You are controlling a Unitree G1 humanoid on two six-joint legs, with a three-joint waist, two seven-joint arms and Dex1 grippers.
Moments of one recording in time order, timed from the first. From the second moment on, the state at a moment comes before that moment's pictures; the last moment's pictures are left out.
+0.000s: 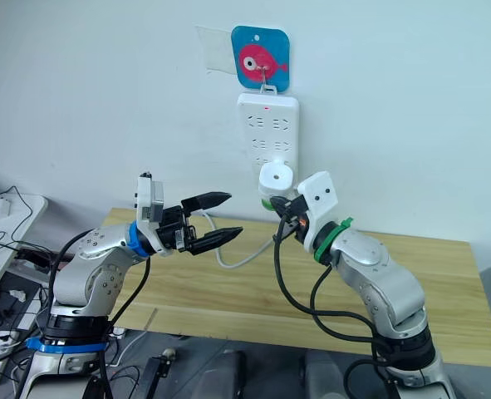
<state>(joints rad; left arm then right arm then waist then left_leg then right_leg) -0.40 0.50 0.08 -0.07 -0.55 0.32 -1.11 -0.41 -0.27 0.14 -0.54 0.41 0.82 0.27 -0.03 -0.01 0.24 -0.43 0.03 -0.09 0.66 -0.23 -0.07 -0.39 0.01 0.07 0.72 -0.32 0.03</state>
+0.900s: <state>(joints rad) -0.39 0.63 0.09 -0.07 -0.50 0.38 -1.03 -0.18 -0.61 -0.16 -0.67 0.64 0.81 0.57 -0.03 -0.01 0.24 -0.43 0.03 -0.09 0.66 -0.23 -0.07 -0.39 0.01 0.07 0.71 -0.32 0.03</state>
